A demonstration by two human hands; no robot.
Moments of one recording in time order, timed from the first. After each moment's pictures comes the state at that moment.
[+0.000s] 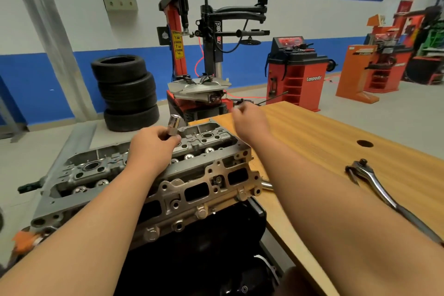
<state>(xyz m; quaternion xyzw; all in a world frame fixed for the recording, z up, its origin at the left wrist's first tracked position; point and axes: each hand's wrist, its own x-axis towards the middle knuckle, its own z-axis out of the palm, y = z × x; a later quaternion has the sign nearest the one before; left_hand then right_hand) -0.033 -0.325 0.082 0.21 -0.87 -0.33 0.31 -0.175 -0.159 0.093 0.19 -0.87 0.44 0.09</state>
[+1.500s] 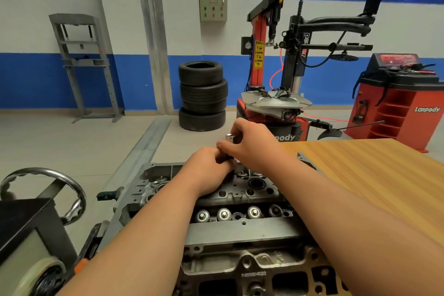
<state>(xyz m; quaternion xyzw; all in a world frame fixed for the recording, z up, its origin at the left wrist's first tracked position) -0.049 -0.410 0.084 0.23 -0.88 -0.36 0.19 -0.162 -0.323 0.111 0.50 -0.79 0.35 0.08</state>
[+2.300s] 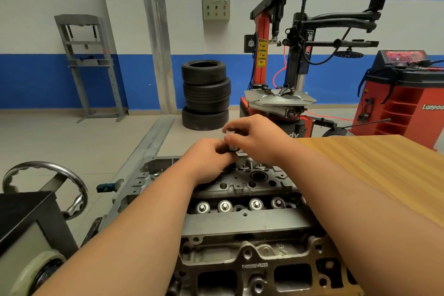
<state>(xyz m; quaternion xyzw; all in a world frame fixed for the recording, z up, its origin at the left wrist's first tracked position) -0.048 -0.413 0.085 0.21 -0.88 -0.38 0.18 -0.166 -0.310 0.116 0.58 -0.74 0.35 -0.01</state>
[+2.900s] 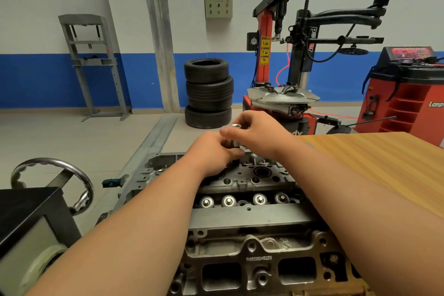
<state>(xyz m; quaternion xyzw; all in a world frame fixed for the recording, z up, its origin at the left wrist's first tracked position) -0.054 -0.412 0.089 0.22 -0.88 -0.37 0.19 -0.165 -0.317 0.112 0.52 -0.75 0.41 -0.03</state>
